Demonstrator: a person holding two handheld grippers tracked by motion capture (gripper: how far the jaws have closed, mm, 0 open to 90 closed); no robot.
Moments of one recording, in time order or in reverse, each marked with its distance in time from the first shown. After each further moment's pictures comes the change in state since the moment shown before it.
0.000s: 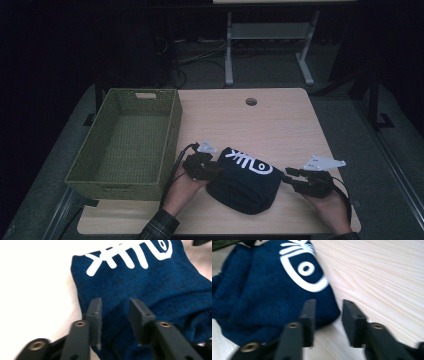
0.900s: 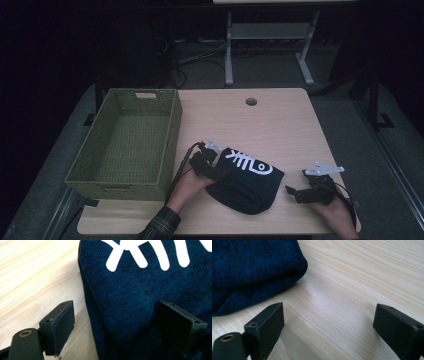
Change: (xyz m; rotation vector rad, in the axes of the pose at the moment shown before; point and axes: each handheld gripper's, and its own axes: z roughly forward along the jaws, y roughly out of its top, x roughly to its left) left arm 0.017 -0.002 0.042 0.066 -0.010 -0.032; right arm -0.018 -0.037 0.013 0.113 -0.118 0.050
